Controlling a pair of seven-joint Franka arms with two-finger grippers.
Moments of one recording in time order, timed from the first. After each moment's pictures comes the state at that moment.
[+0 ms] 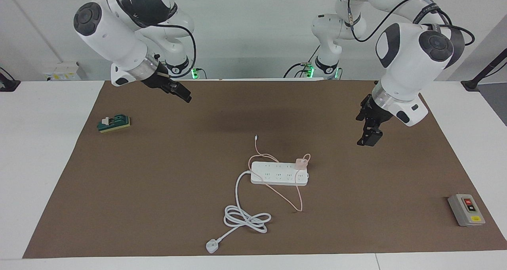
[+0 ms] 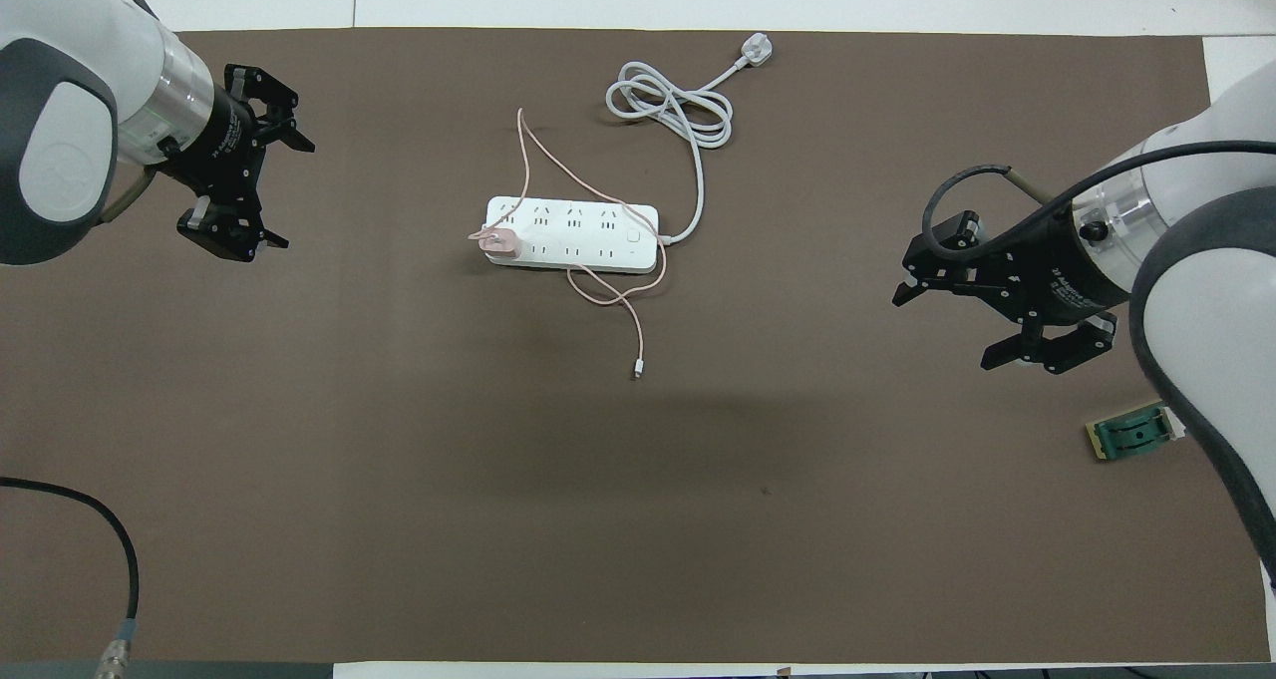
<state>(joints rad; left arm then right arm) -0.20 0.32 -0.01 -1.37 -0.07 1.64 -1.58 0.05 0.05 0.06 -1.70 0.35 1.52 0.73</state>
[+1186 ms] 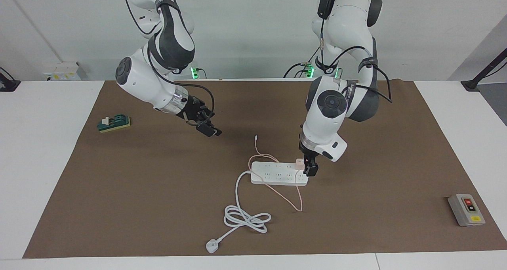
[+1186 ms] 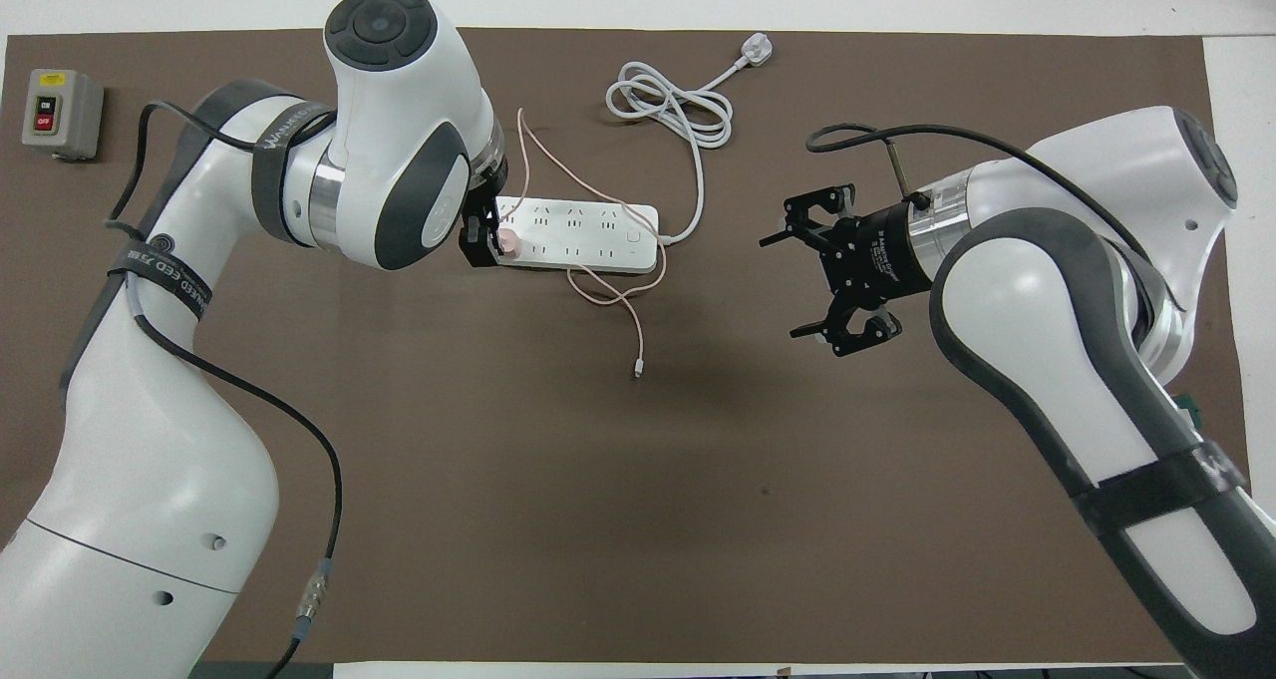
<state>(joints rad) -0.43 0.57 -0.01 -1.33 -0.02 1.84 -1.97 0.16 0.14 0.07 -1.90 0.71 2.01 1.14</state>
